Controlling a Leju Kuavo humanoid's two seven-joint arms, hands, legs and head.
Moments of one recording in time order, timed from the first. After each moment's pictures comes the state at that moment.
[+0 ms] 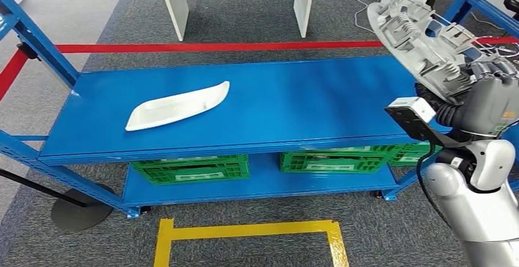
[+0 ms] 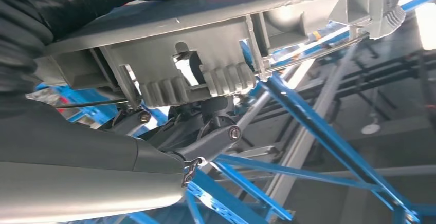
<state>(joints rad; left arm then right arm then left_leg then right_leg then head) 0.06 0.52 -1.21 -0.84 1.10 0.35 -0.05 -0.41 -0.24 0.40 -1.53 1.06 -0.68 -0.09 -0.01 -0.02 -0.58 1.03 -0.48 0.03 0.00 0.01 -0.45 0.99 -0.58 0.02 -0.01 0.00</state>
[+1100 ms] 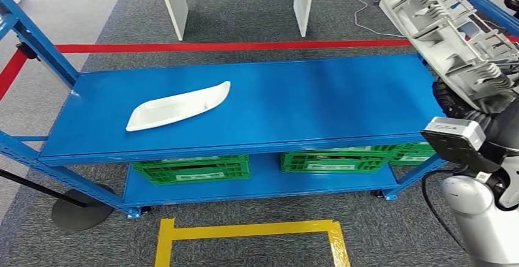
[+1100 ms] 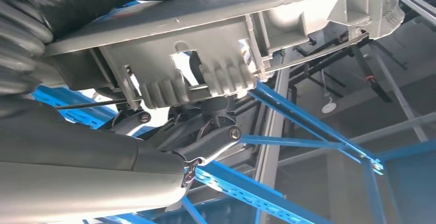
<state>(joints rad) 0.05 0.53 -1.27 -0.84 1.20 0.36 -0.10 -0.34 -0.24 0.36 -1.77 0.88 -0.68 -0.20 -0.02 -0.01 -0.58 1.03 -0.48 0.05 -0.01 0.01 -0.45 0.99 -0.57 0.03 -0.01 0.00</state>
